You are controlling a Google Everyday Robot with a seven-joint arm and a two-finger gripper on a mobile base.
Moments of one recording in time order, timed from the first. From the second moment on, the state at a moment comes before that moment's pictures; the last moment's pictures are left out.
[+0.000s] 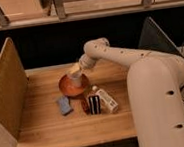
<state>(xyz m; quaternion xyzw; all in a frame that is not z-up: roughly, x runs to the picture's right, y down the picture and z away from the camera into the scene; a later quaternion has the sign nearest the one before) -0.055 -0.041 0.906 -0.28 -0.04 0.64 0.72</state>
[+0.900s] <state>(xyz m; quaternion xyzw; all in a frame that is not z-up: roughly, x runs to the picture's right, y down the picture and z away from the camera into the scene) -0.053 -0.042 0.907 -0.28 -0.03 0.64 0.72</state>
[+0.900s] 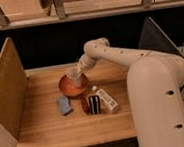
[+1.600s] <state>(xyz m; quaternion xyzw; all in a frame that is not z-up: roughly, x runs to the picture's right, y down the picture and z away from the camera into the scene) 0.040 -0.107 0.889 -0.12 0.03 0.66 0.74</state>
